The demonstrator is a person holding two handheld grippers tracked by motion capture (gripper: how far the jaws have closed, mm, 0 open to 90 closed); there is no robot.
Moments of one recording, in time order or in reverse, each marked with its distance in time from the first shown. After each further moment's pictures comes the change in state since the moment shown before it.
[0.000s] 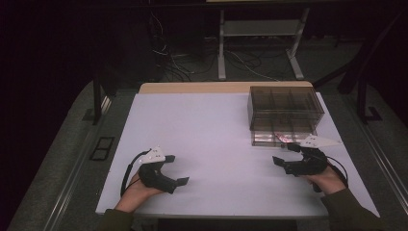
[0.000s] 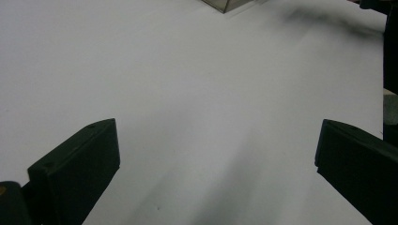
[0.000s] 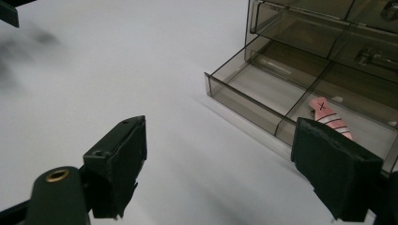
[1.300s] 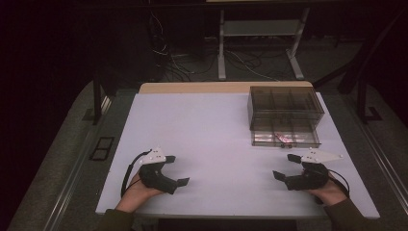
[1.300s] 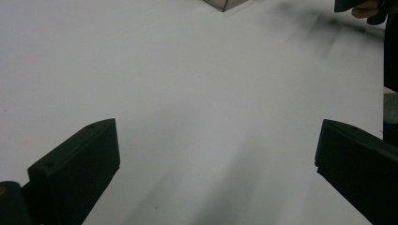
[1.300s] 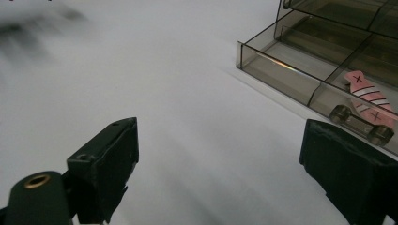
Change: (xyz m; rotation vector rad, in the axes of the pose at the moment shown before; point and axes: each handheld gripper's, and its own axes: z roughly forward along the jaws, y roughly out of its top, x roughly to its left) left arm -0.002 0.000 0.000 0.004 0.004 0.006; right arm 0.015 -0.028 -0.007 -0.003 0.053 -0.041
